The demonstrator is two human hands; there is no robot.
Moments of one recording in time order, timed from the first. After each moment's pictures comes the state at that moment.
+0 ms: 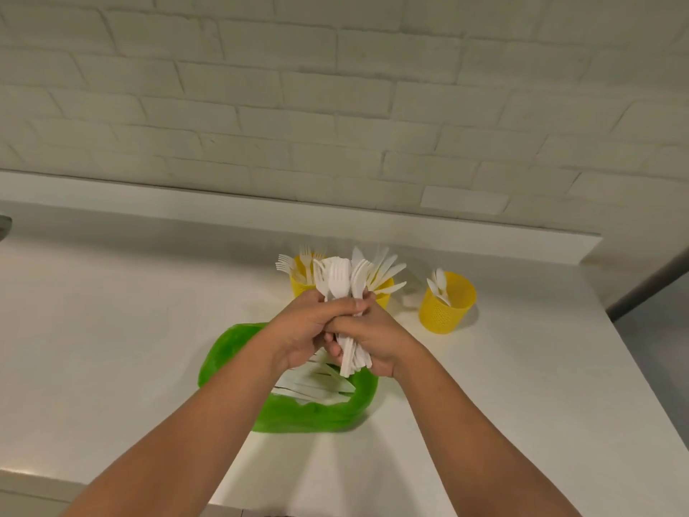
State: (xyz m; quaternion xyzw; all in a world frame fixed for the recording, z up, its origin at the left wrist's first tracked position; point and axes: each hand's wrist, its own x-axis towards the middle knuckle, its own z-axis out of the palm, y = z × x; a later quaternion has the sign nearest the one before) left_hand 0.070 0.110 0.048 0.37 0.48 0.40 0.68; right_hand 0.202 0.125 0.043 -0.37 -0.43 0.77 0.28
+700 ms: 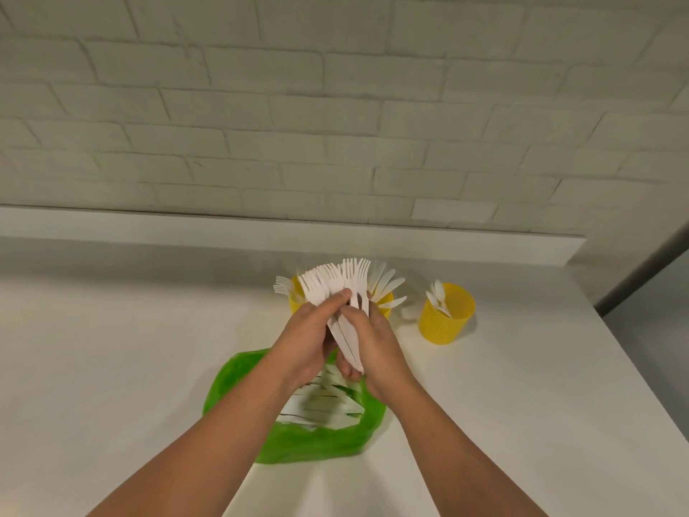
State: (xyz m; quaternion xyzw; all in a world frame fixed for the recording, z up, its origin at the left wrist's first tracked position) left_hand 0.067 0.121 0.054 0.34 0.43 0.49 0.67; right_hand 0.184 0.116 0.045 -0.48 -0.46 0.62 0.42
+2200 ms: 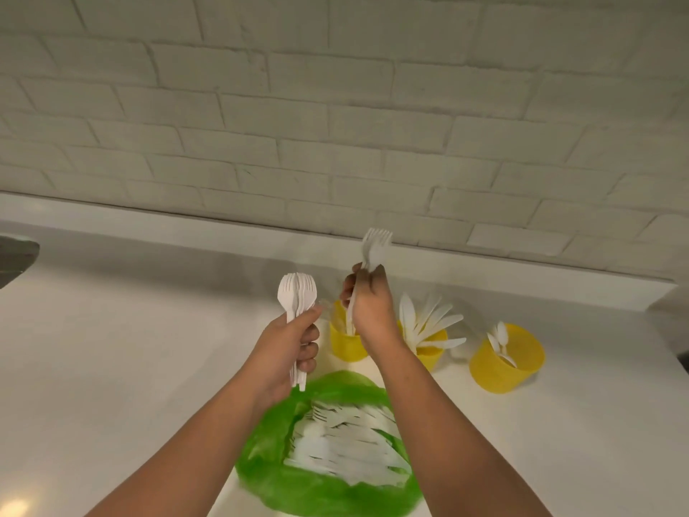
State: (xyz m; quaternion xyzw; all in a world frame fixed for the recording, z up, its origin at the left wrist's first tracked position) left_hand -0.031 0.153 0.033 0.22 0.54 0.53 0.61; right_hand 0.082 0.245 0.024 -0.48 -0.46 0.55 0.50
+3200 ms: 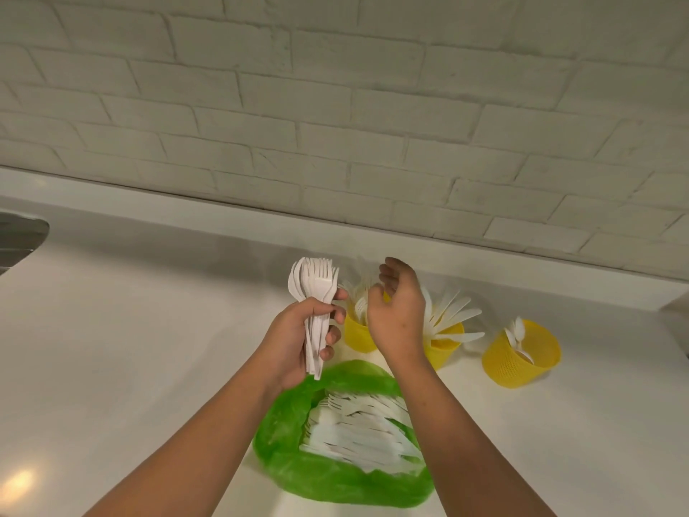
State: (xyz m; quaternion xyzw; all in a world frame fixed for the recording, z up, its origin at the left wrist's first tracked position) left_hand -0.048 0.148 0.036 0.24 0.40 0.54 0.70; right_hand 0.091 0.218 0.015 -0.56 -0.57 0.33 0.50
